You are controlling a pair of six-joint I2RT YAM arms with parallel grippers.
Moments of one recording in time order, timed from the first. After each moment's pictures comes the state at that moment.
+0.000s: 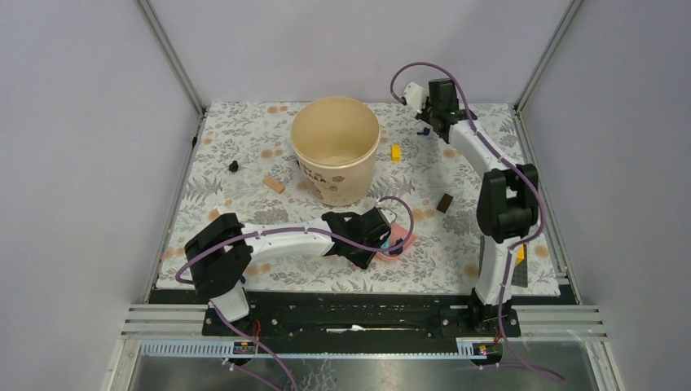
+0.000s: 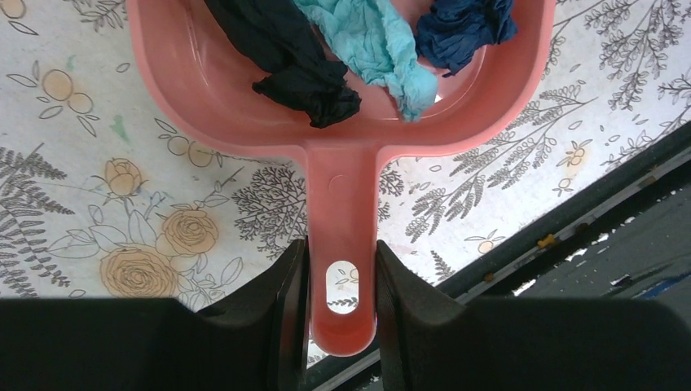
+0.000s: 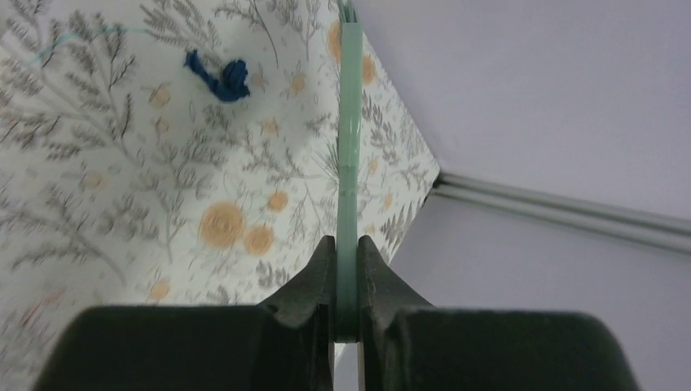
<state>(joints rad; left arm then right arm) -1.11 1.67 1.09 -0.54 -0.09 -0.43 0.23 1.97 1.69 -0.37 0.25 -0.90</state>
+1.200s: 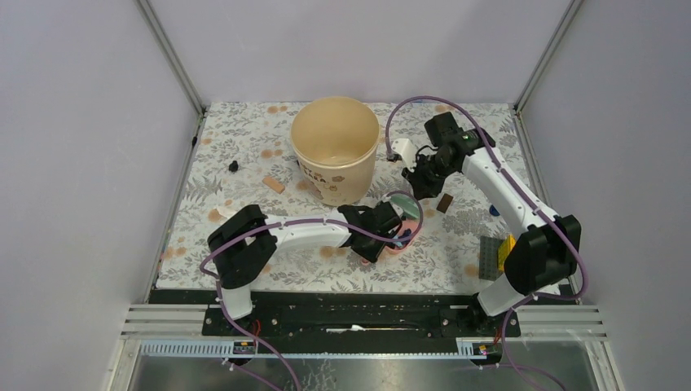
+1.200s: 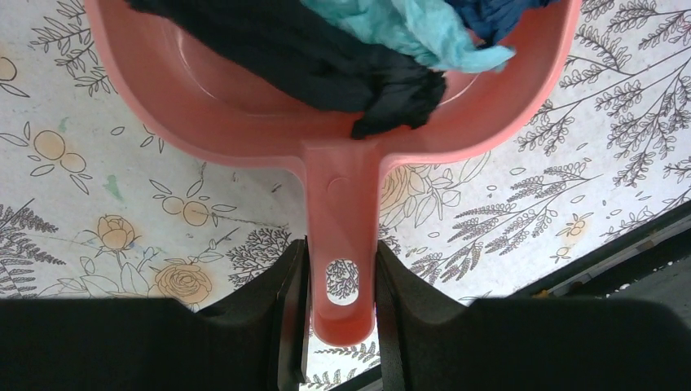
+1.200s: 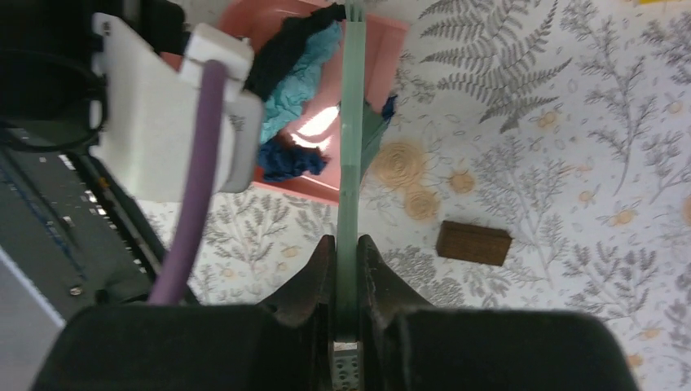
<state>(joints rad) -1.09 1.82 1.22 -0.57 -0.09 -0.46 0.37 1.58 1.45 -1.10 -0.38 -0.76</state>
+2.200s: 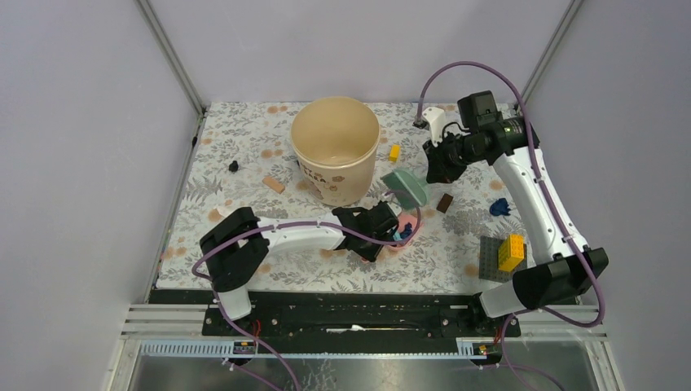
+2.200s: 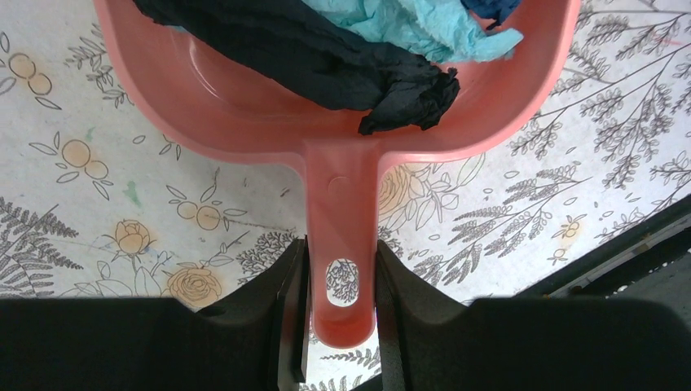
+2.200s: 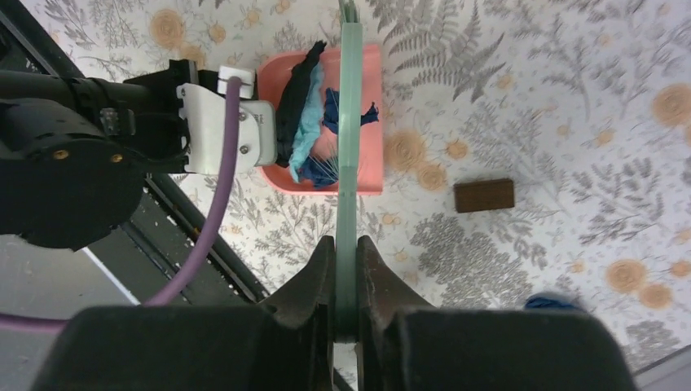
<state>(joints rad) -1.10 1.77 1.16 -0.51 -0.11 -0.44 0.27 1.47 1.68 -1.25 -0.43 -0.47</state>
